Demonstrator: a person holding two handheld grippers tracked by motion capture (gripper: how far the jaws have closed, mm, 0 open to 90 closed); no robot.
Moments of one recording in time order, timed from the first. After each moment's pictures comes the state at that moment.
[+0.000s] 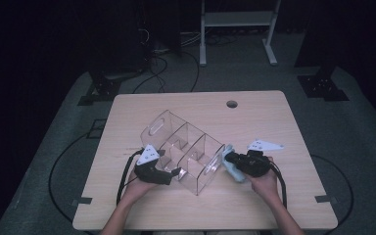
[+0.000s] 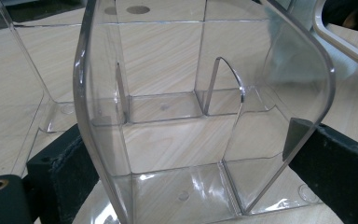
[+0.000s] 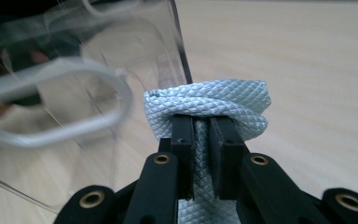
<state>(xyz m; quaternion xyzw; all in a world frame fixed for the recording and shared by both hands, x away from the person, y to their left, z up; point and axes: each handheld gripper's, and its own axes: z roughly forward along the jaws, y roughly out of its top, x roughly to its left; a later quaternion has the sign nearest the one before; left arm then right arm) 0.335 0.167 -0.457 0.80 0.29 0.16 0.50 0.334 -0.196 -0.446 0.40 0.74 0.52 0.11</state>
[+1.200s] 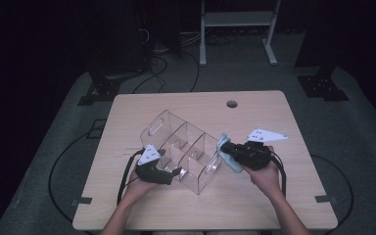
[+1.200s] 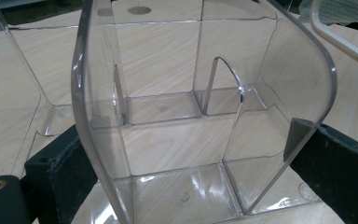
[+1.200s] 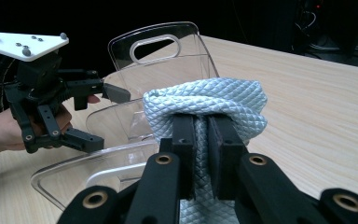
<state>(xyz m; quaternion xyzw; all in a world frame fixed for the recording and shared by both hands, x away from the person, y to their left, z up) 0.335 0.164 -0.457 0.80 0.29 0.17 0.49 0.325 -0.180 -0.388 0.35 0.75 0.55 0.13</state>
